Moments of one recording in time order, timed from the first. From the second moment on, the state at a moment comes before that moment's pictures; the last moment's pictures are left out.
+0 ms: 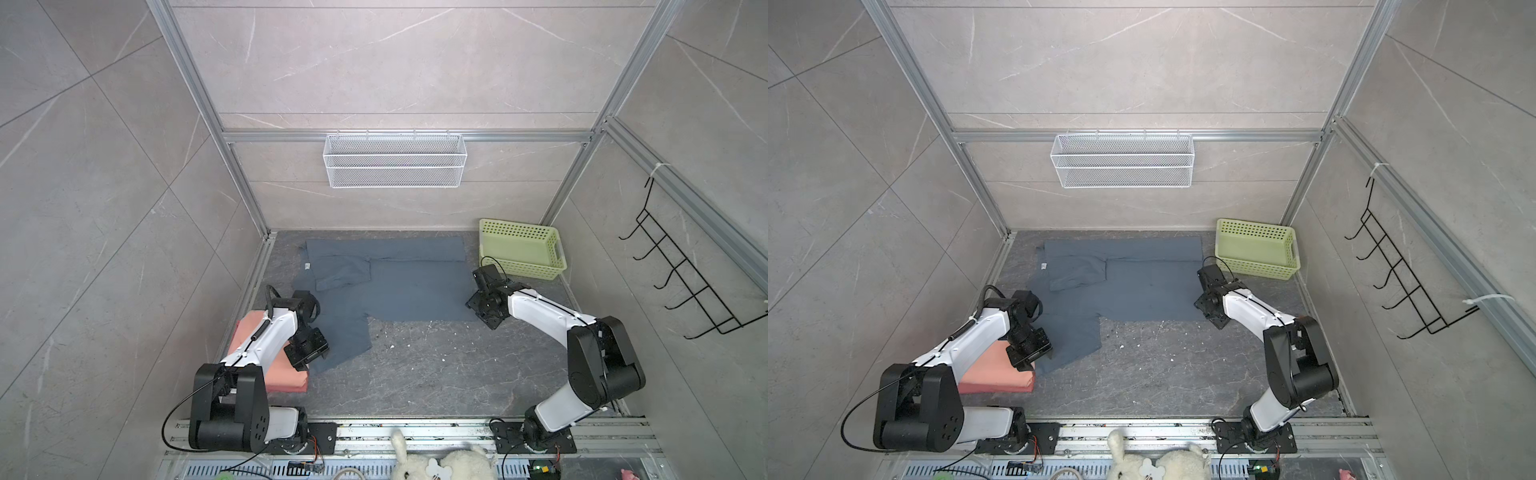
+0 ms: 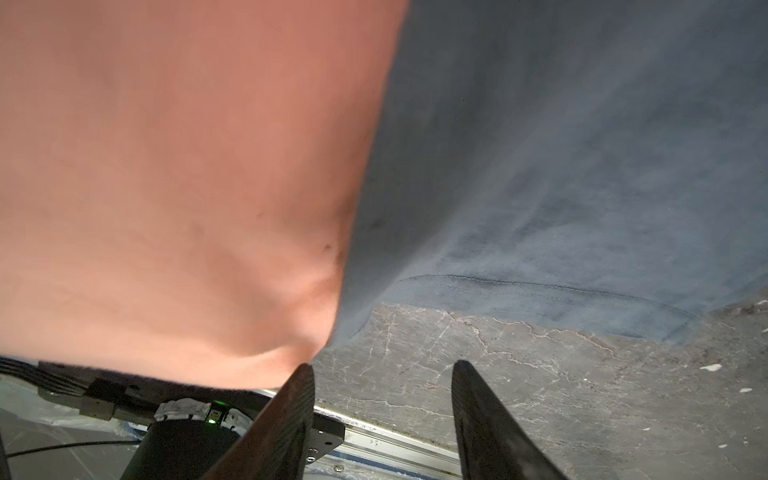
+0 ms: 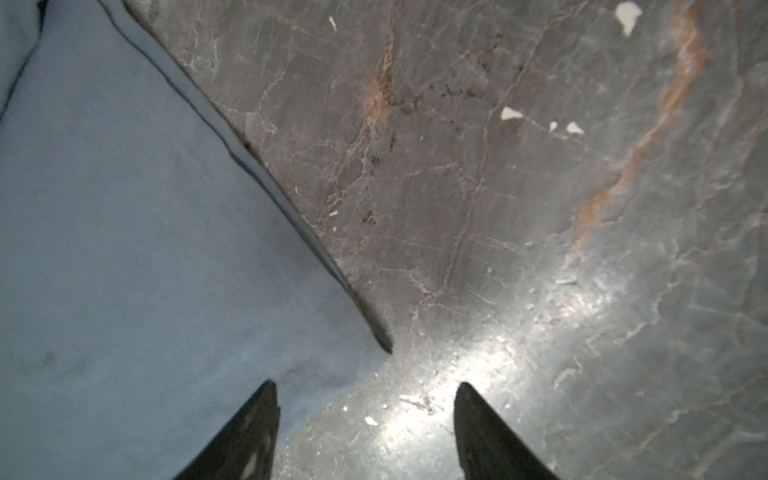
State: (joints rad) left arm -0.10 1.35 0.84 -1.15 0.09 -0.71; right arm 0.29 1.61 0.99 -0.59 0.16 1.05
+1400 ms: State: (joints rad) left arm -0.10 1.43 0.82 -1.03 0.09 -0.75; right arm 0.27 1.65 0.94 -0.57 0.14 1.13
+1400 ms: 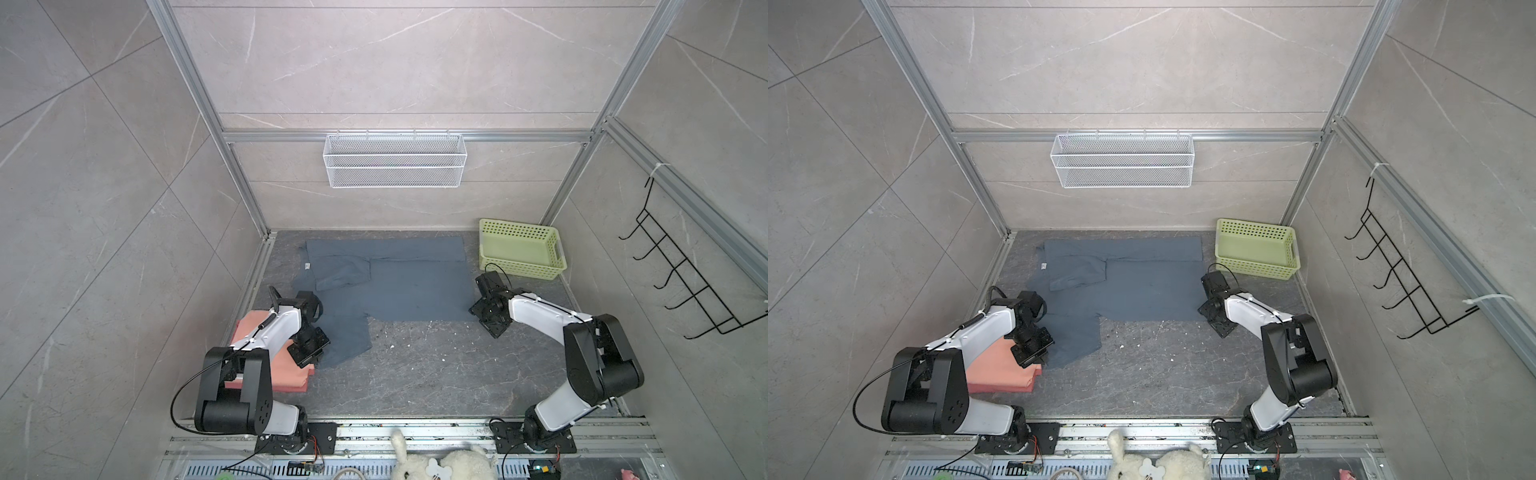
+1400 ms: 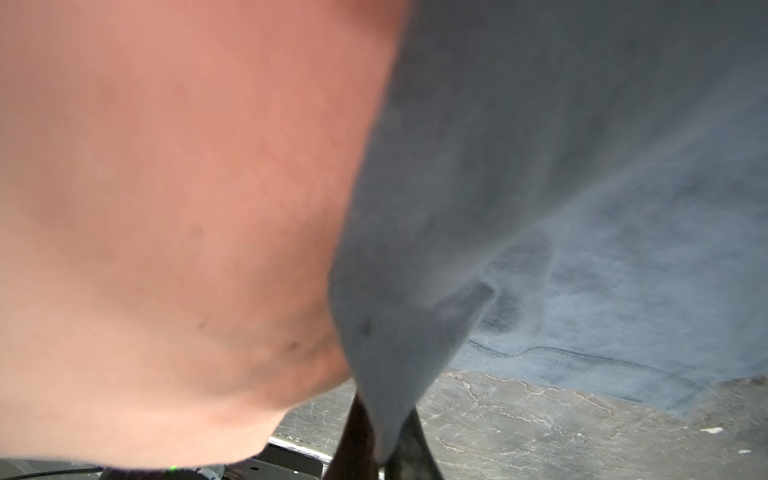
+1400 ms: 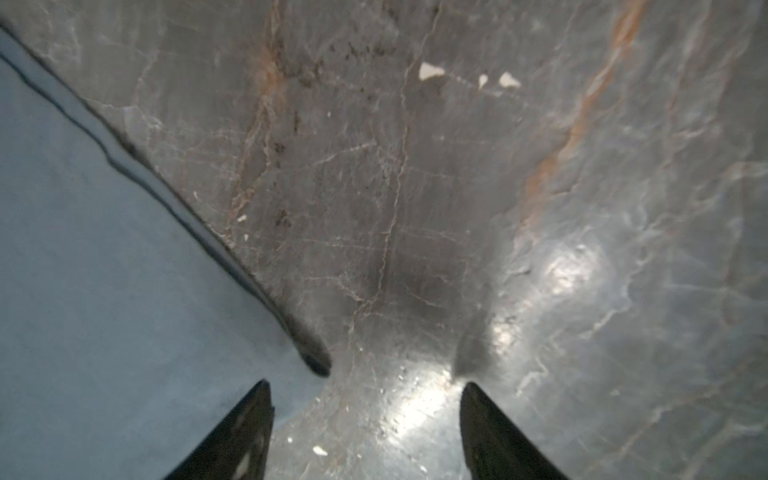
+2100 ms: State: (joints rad) left arm -0.10 1.34 0.90 -1.04 0.05 -0.78; right arm 0.30 1.78 1.06 -0.60 0.13 1.26
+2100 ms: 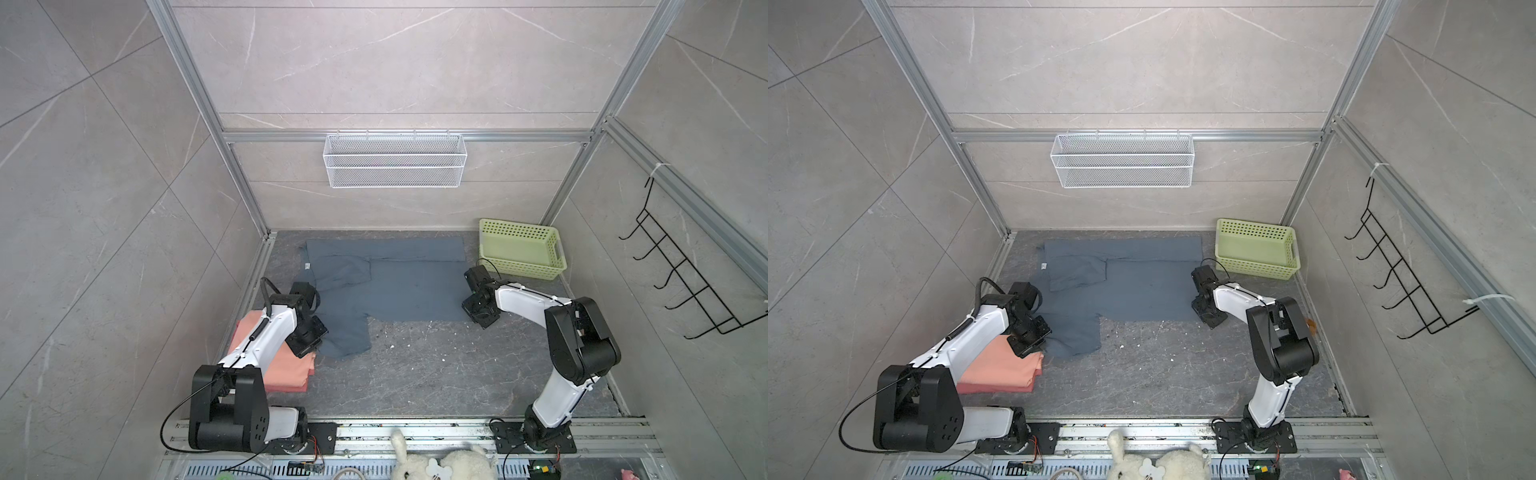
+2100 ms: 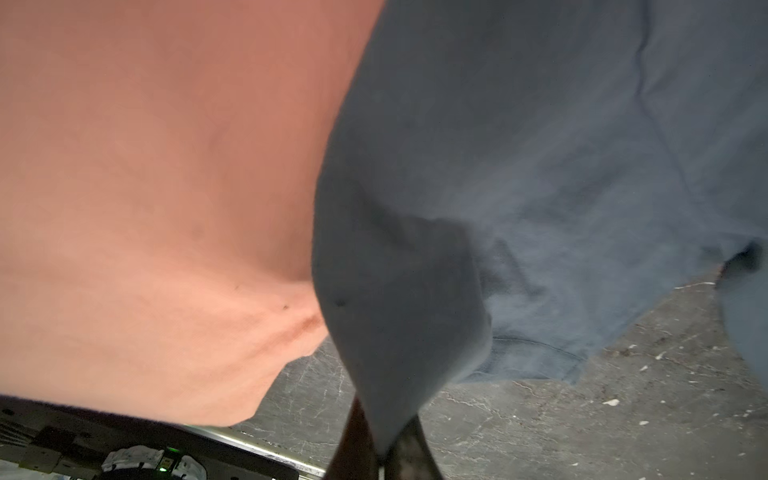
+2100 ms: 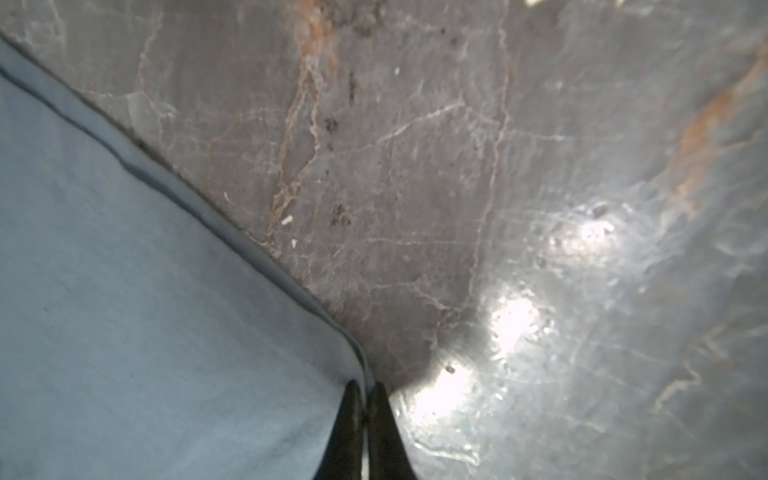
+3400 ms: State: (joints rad) left arm 0.04 2.09 2.08 -0.98 0.26 -0.47; right arm 0.21 2.07 1.62 -0.60 0.13 1.28
